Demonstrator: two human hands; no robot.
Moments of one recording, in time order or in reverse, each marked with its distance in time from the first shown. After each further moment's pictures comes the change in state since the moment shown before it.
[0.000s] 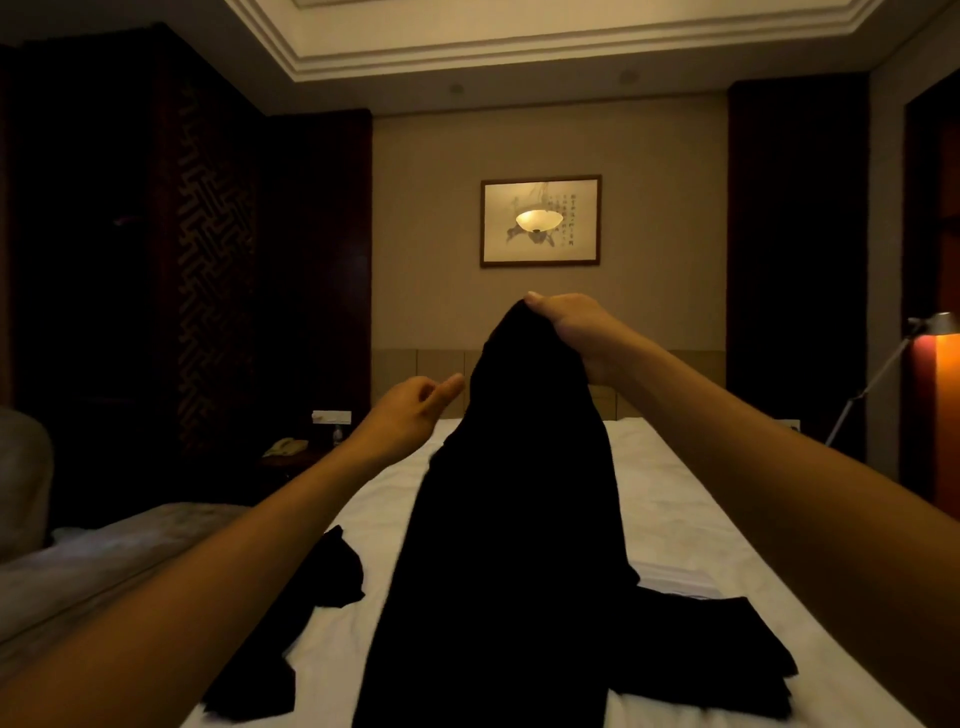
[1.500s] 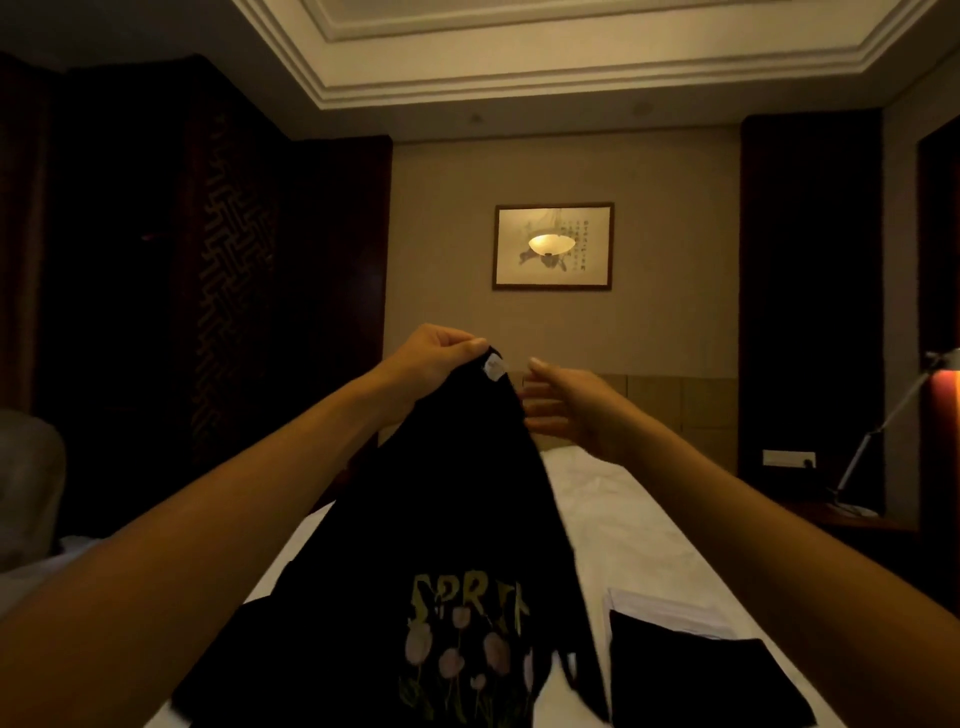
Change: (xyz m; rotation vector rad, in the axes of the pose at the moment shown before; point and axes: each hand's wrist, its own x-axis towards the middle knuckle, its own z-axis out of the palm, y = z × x) left_hand 0.028 0.057 -0.038 -0.434 -0.036 -0.026; right_hand 0.008 0.043 0.001 0.085 -0.117 0.098
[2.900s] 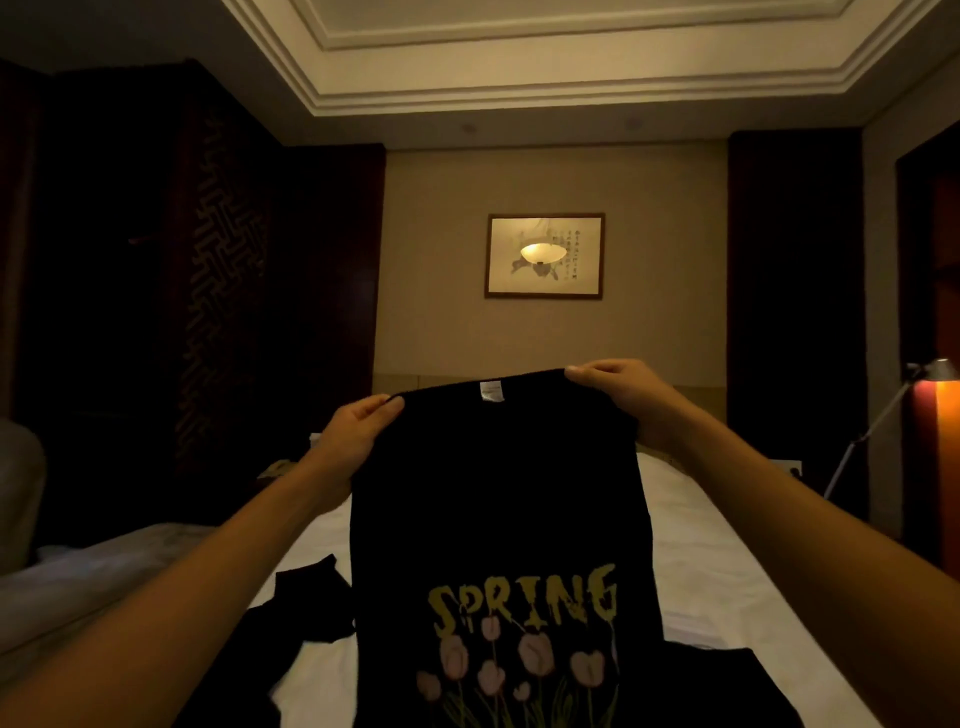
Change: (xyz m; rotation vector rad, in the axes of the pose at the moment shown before) left_hand -0.031 -0.077 -0.034 -0.327 0.174 -0.142; right_hand -0.012 -0.018 -0.055 -0.152 0.018 -0.113
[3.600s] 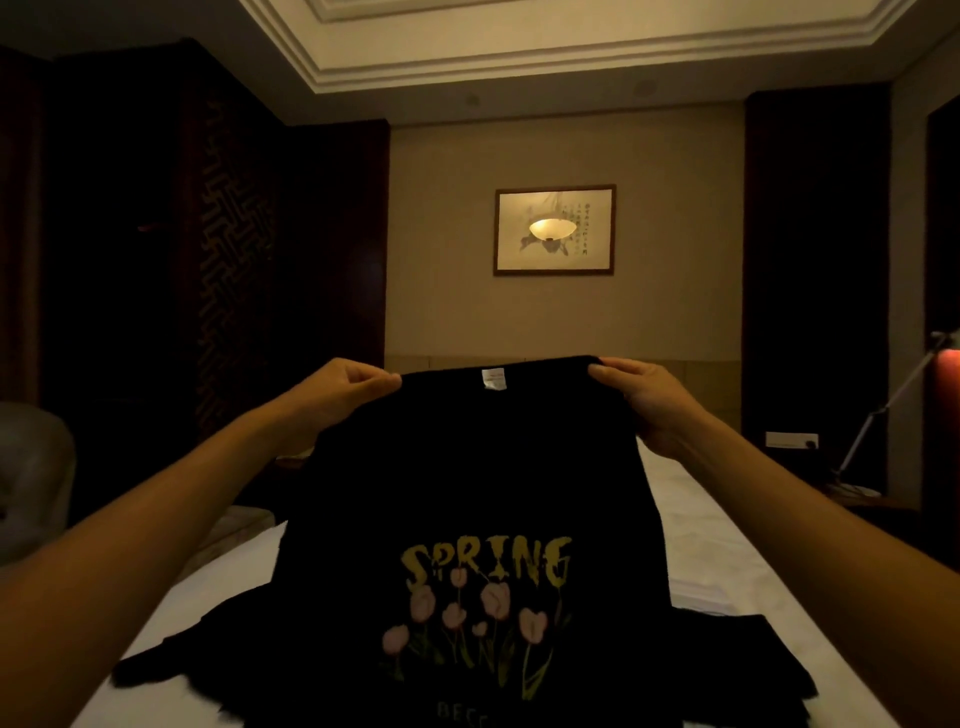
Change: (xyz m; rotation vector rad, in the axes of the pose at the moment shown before) left_hand -0.002 0.028 -0.043 0.411 -0.259 0.103; right_hand -0.004 0.040 0.004 0.284 0.112 -0.023
